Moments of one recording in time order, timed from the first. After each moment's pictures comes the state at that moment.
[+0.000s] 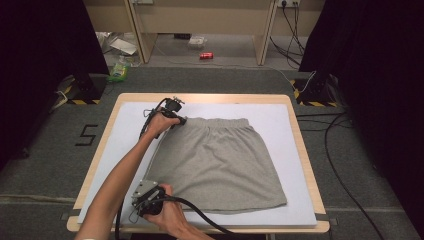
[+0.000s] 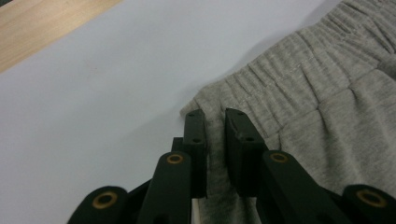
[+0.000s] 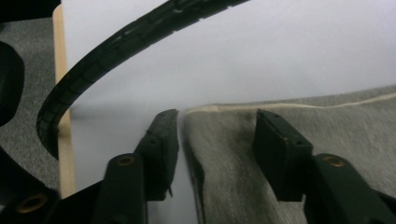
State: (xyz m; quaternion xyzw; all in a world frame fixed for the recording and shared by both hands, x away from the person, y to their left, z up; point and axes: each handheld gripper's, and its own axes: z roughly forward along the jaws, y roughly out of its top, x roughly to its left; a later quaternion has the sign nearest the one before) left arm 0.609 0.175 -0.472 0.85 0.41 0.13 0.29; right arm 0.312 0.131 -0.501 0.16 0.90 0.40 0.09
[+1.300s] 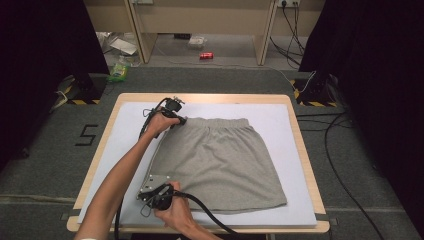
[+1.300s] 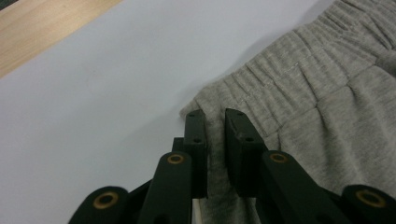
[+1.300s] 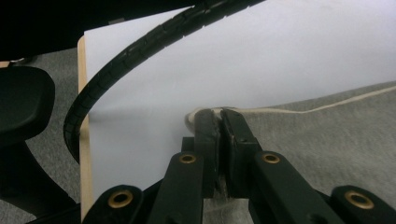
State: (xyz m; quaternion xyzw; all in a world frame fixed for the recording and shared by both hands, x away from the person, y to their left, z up) left arm 0.610 0.175 -0.472 0.86 0.40 0.13 0.29; right arm 0.321 0.106 -0.491 0.17 0.88 0.45 0.06
